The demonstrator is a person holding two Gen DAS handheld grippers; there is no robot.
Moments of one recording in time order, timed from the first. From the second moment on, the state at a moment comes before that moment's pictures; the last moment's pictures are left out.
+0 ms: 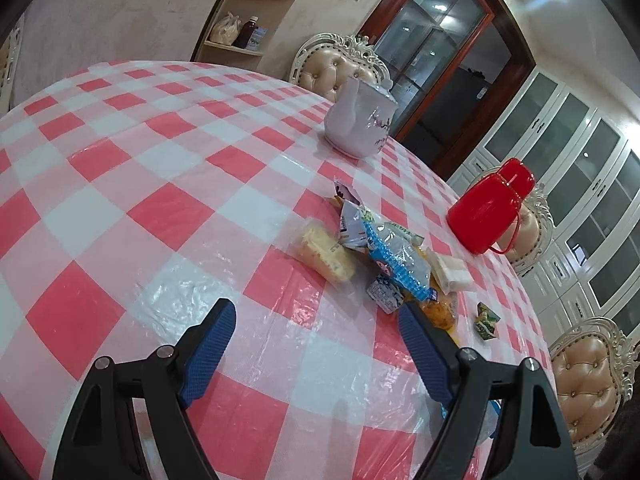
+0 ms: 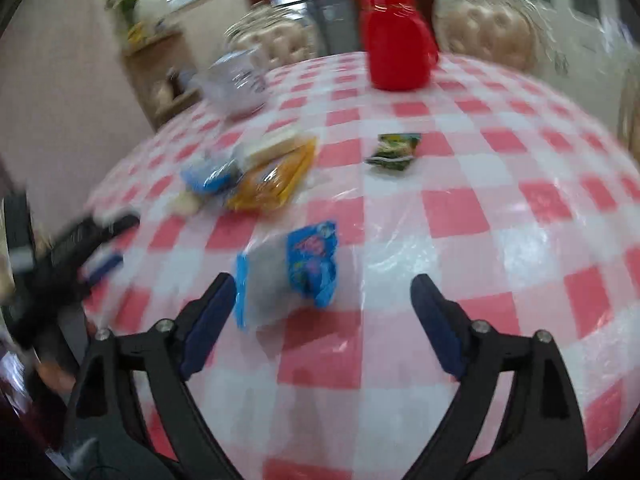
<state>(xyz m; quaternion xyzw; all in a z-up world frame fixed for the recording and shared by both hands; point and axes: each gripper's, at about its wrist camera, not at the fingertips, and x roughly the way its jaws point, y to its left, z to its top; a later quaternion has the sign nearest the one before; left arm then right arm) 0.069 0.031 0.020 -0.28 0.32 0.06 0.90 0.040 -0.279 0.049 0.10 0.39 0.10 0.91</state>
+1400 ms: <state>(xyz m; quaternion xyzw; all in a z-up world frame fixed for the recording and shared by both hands) 0.219 -0.043 0.014 -0.15 0.40 0.04 0.90 0.092 -0.235 0.018 0.02 0.43 0.13 0.89</state>
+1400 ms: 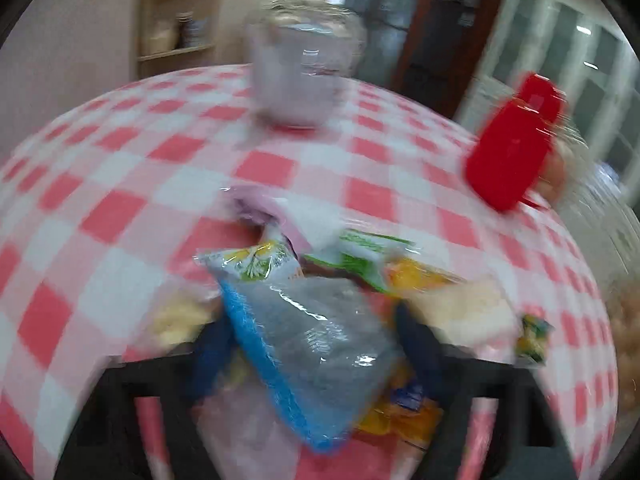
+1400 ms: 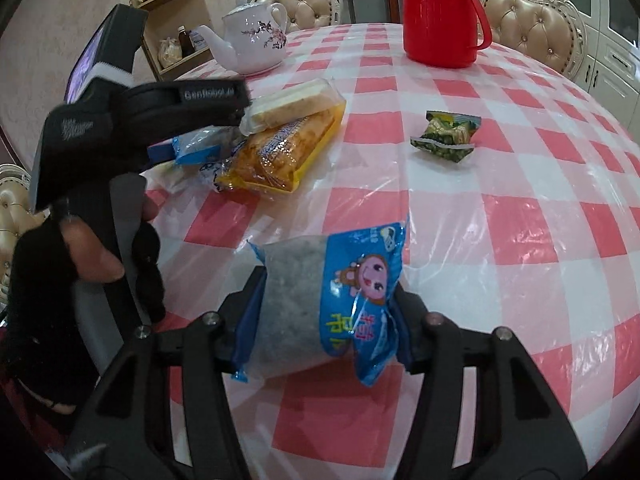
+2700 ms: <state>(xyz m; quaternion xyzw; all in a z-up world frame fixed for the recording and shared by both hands) 0.080 0.024 0.005 -0.06 0.44 0.00 0.89 0.084 -0.246 0.020 0.04 0.43 0.11 0.90</state>
